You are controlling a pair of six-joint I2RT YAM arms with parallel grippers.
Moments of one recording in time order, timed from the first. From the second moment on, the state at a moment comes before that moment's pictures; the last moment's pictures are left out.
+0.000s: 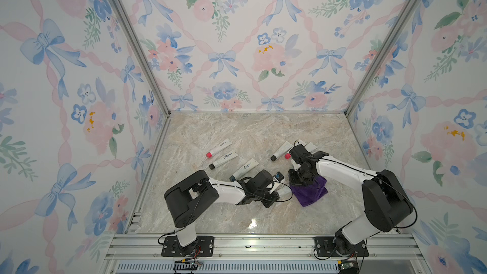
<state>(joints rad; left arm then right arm) -0.99 1.76 0.78 0.16 0.20 -0.12 0.53 1.59 0.97 -0.79 -0.08 0.48</state>
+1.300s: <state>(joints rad) -0.99 1.76 0.78 0.16 0.20 -0.12 0.49 1.60 0.98 -0.78 -0.06 0.49</state>
